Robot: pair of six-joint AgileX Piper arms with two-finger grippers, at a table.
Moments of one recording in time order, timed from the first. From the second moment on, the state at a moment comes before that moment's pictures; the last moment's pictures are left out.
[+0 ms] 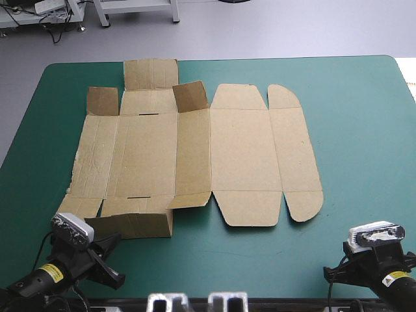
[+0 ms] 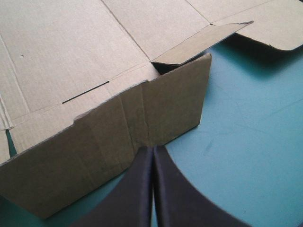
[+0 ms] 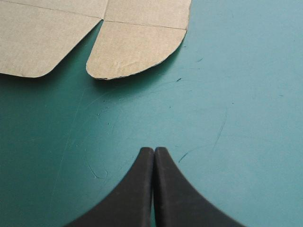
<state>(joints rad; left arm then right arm) -0.28 0.33 -0.43 -0.32 0.85 0.30 -0.13 0.28 -0.48 0.27 1.07 -0.33</state>
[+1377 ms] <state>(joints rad) -0.28 0.50 -0.94 -0.29 0.86 0.38 -0.13 0.28 -0.48 0.27 1.07 -0.33</state>
